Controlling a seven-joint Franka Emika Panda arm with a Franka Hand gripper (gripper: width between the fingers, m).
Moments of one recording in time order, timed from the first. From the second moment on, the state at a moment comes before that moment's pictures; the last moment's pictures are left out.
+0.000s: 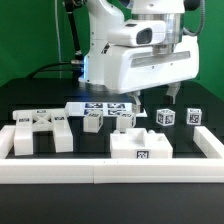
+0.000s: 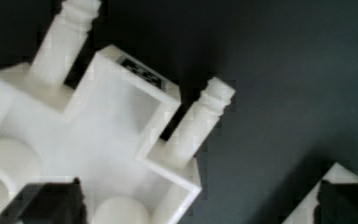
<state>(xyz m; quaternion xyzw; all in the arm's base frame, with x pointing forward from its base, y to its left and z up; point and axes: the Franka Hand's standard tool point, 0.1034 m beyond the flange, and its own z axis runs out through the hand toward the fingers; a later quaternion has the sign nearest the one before) 0.525 0.058 0.070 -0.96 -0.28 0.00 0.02</state>
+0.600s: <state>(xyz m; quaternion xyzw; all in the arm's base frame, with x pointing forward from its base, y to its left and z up) 0.525 0.060 0.061 -1.00 -0.06 0.00 0.02</state>
